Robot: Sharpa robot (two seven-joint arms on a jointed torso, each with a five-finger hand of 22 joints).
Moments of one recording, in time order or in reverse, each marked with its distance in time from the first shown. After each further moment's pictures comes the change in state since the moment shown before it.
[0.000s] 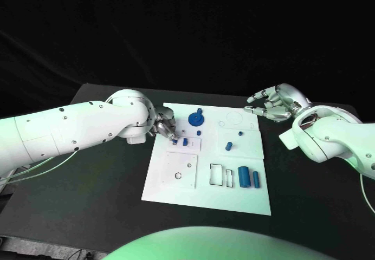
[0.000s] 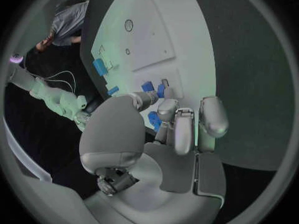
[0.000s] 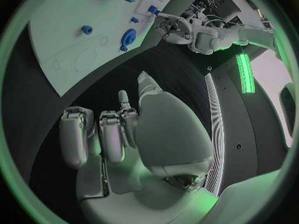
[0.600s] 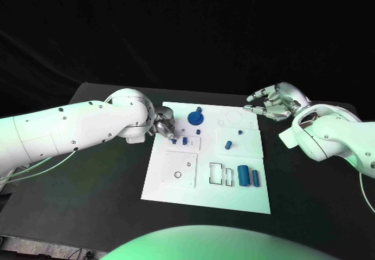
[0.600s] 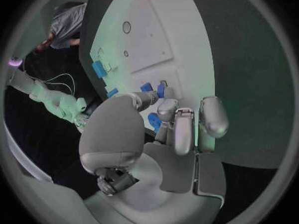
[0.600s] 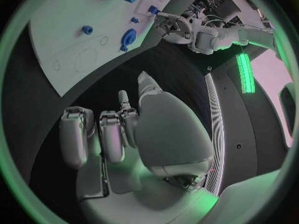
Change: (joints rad) left arm -0.001 -0.001 -0.002 0.003 -0.021 0.009 -0.001; left_hand -0.006 0.002 0.012 -0.006 0.001 0.001 -0.001 0.005 0.000 0.000 0.000 0.000 0.001 0.000 0.000 0.000 0.000 0.000 0.000 0.000 0.000 0.001; right arm 0.000 0.000 0.000 0.000 0.000 0.001 0.000; right_hand 0.000 0.000 0.000 0.000 0.000 0.000 0.000 0.000 0.000 0.000 0.000 0.000 0.000 0.000 0.000 0.000 0.000 0.000 0.000 0.000 0.000 0.001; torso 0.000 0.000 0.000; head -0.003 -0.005
